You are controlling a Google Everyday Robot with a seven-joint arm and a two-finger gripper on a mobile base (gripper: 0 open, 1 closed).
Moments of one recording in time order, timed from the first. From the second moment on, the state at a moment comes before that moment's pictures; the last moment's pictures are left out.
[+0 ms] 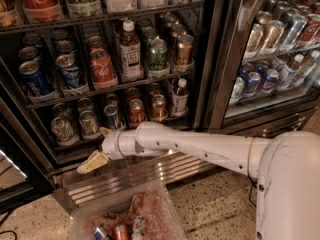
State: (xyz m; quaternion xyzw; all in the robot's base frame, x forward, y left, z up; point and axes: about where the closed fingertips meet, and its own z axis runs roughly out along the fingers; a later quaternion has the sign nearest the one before) arm 0.588 0.237 0.598 -0.52 0.66 0.35 0.42
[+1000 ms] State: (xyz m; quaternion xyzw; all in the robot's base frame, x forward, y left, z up) arm 0.606 0.256 0.590 -0.50 0.66 0.35 0.44
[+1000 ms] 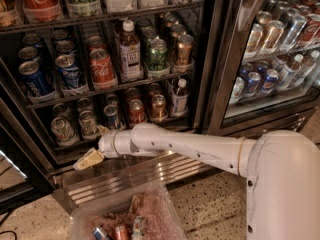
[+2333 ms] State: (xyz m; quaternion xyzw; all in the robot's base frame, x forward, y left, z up) arm 0.612 0.246 0.600 -0.45 0.68 0.30 0.49
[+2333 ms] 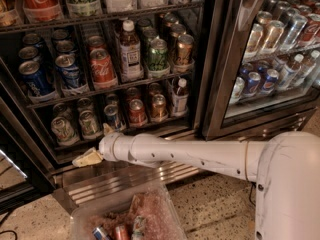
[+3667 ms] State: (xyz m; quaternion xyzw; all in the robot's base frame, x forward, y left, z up) arm 0.638 0.265 0.602 -0.46 0.67 0.30 0.51
